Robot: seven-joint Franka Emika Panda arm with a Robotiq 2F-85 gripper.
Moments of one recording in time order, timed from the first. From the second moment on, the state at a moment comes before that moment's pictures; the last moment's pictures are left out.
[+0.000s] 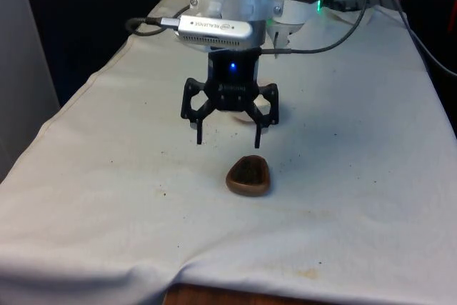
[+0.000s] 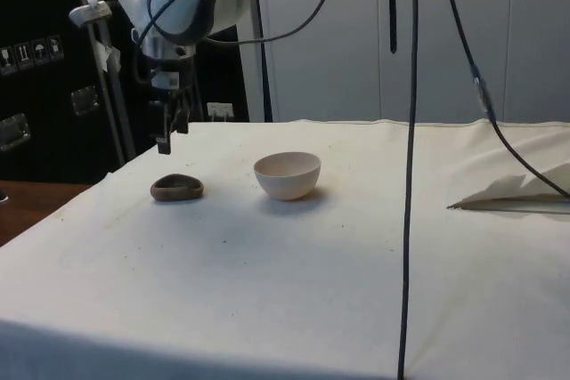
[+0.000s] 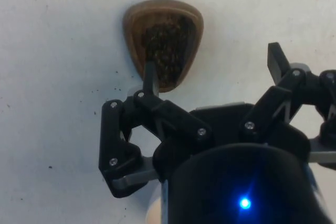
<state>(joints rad) -0.01 0.74 -0.10 -1.54 0.02 2.47 -0.24</state>
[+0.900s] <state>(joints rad) 0.00 0.85 -0.10 -1.47 0.02 2.45 -0.23</state>
